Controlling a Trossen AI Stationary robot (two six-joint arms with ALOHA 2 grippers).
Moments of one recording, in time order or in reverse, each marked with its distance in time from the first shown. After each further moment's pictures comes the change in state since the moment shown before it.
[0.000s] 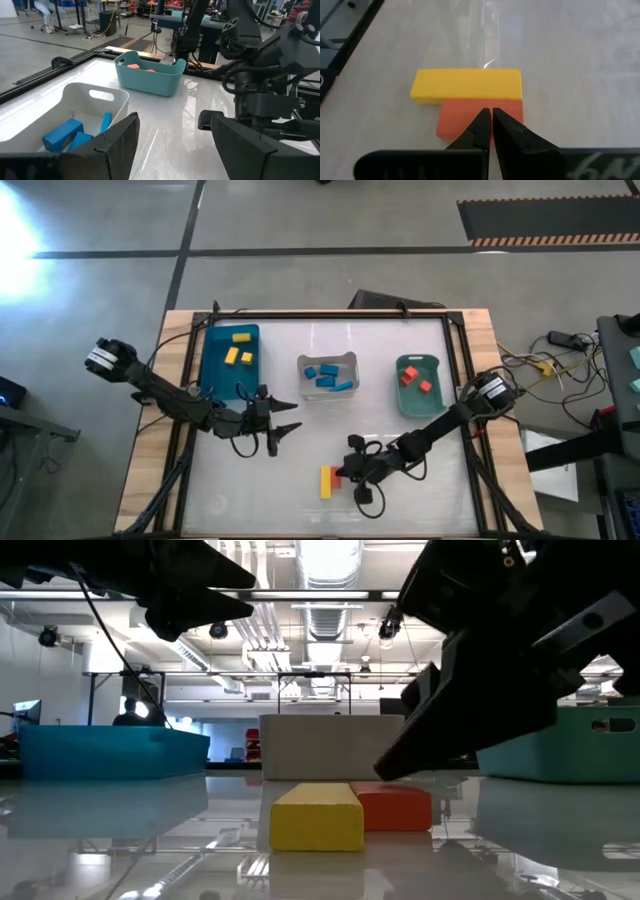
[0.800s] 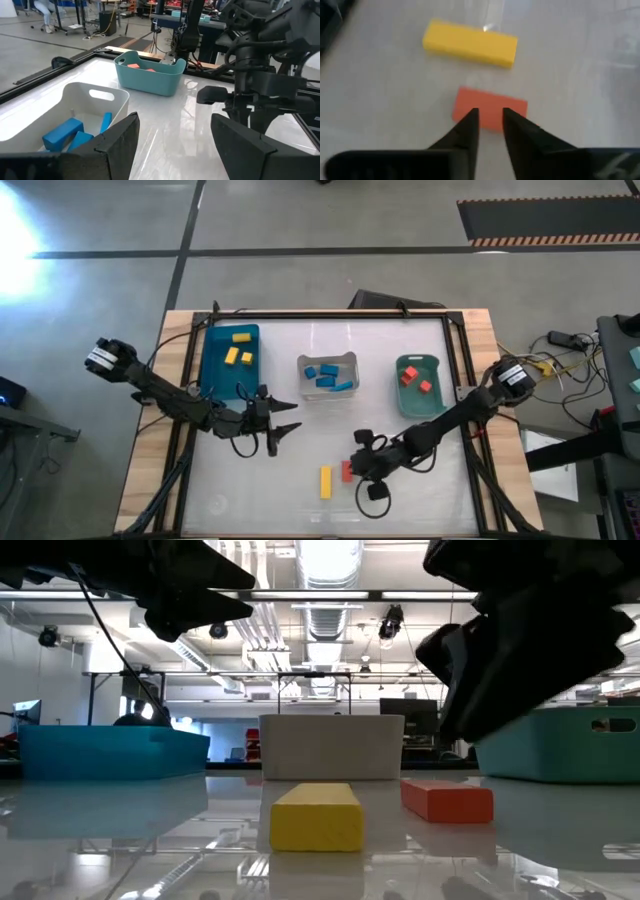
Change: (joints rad) left arm 0.000 0.000 -0.002 0.001 0.000 -0.001; right arm -0.007 -0.174 0.054 -0.431 -0.097 -0.112
